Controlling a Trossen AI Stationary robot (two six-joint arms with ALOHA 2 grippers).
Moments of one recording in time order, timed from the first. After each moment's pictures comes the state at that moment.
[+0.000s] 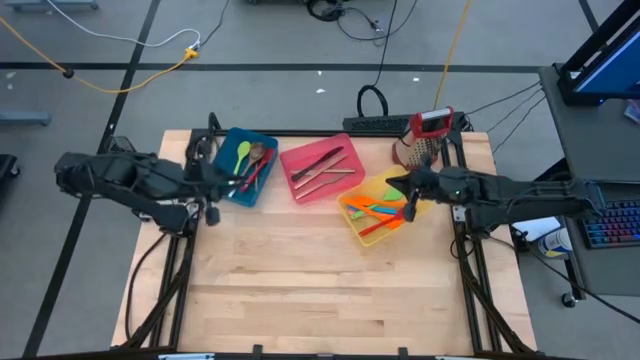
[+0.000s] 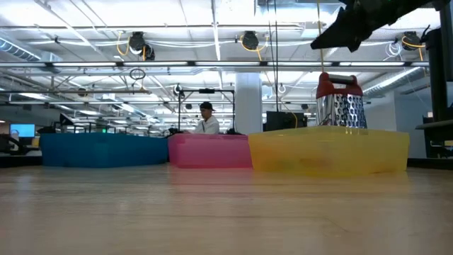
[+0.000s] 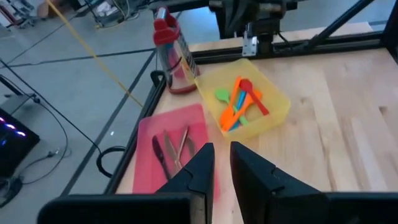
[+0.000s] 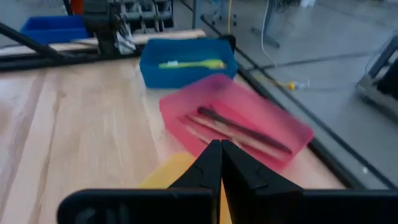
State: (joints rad) left arm -0.25 0.88 1.23 -0.83 -0.50 -0.02; right arm -0.04 0.75 0.65 -0.26 0.31 0.08
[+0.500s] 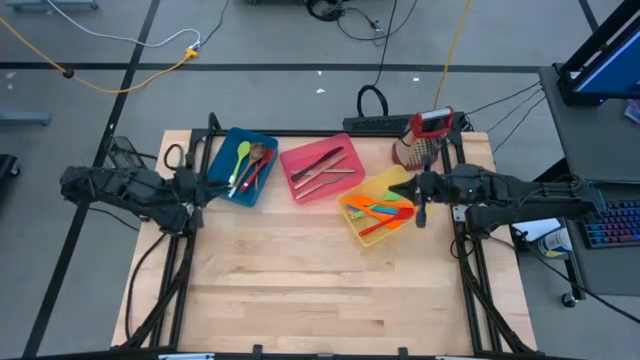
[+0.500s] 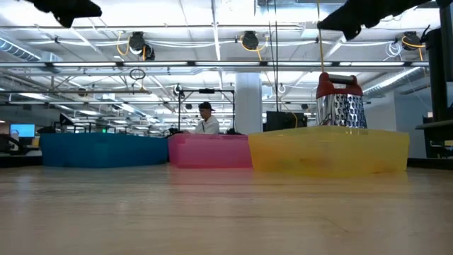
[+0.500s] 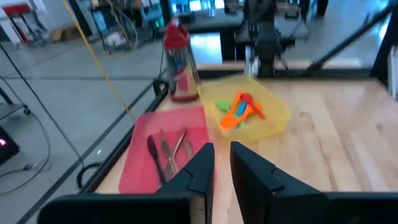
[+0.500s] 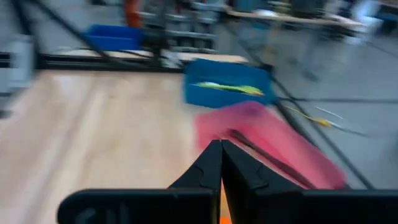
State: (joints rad) left arm -0.25 0.40 0.72 -0.61 -0.50 -0.03; right arm -0.04 0.67 0.65 -0.24 0.13 -0.06
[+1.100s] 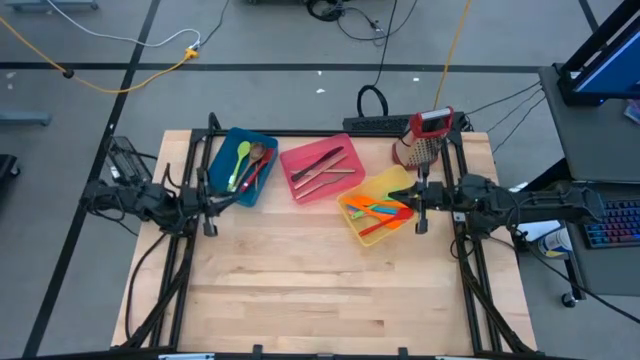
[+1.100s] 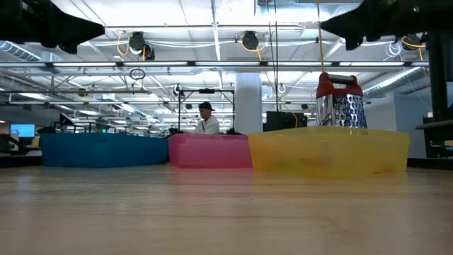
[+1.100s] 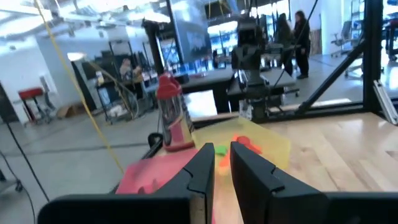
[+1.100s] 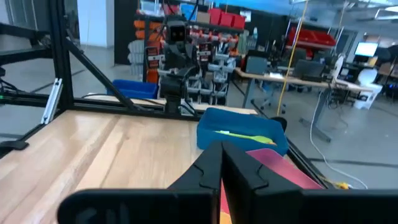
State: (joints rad) left arm -0.25 0.06 0.22 -0.08 -0.44 0.23; right arm -0.04 0.56 0.37 0.20 0.05 -0.13
